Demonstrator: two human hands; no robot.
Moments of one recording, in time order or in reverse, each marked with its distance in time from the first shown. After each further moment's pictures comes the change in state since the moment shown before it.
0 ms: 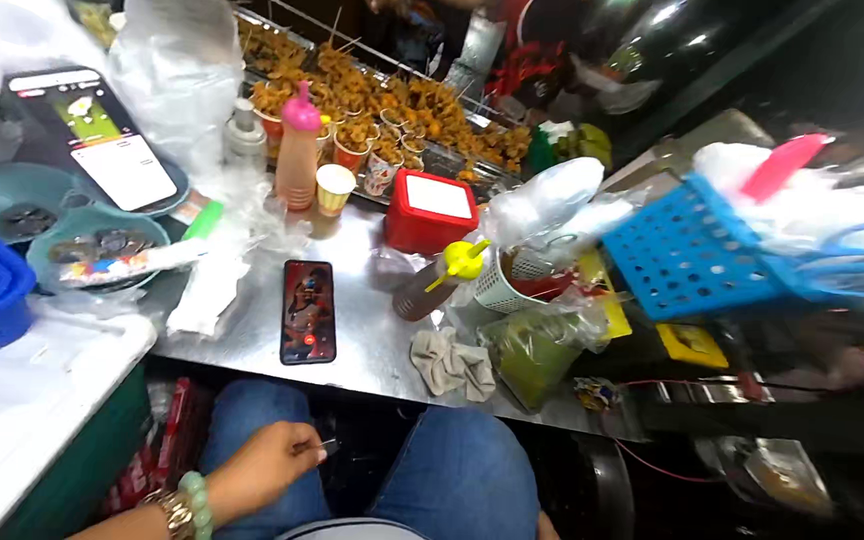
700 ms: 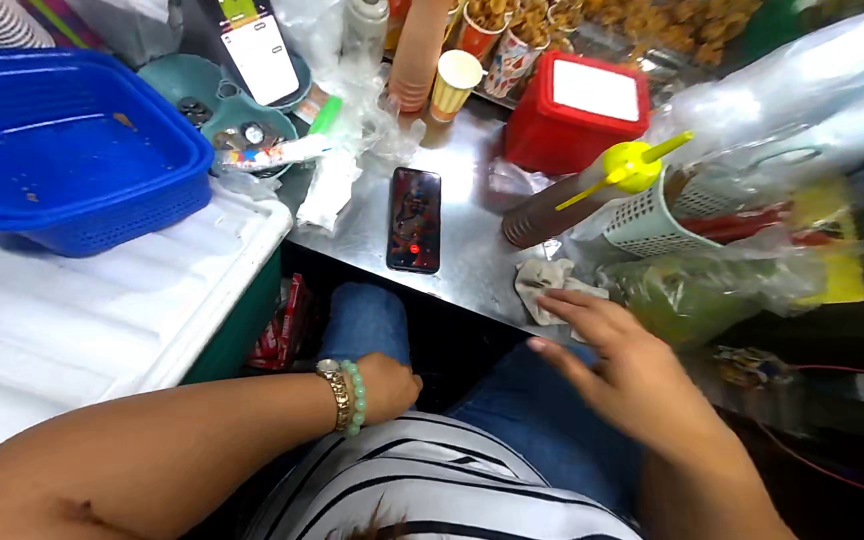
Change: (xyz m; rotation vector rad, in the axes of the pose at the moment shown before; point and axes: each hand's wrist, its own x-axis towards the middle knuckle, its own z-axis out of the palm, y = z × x) left_hand -0.020 0.023 0.035 0.841 -0.363 0.127; right_hand -0.017 -0.145 0.104 -1.101 -0.505 -1.369
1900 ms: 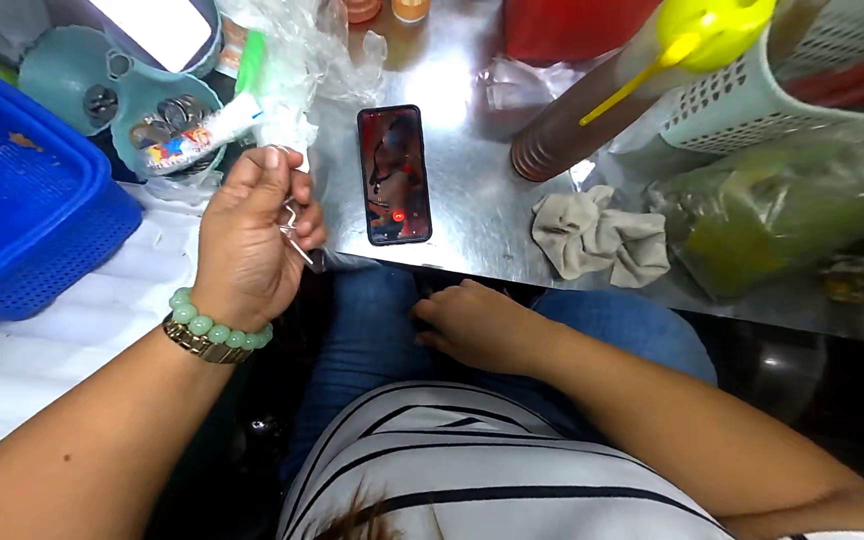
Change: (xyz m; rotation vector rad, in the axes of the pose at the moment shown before) left_hand -0.049 -0.066 -0.082 -1.655 1.348 0.109; right_hand 0.070 -0.024 0.086 0.277 -0.707 -0.161
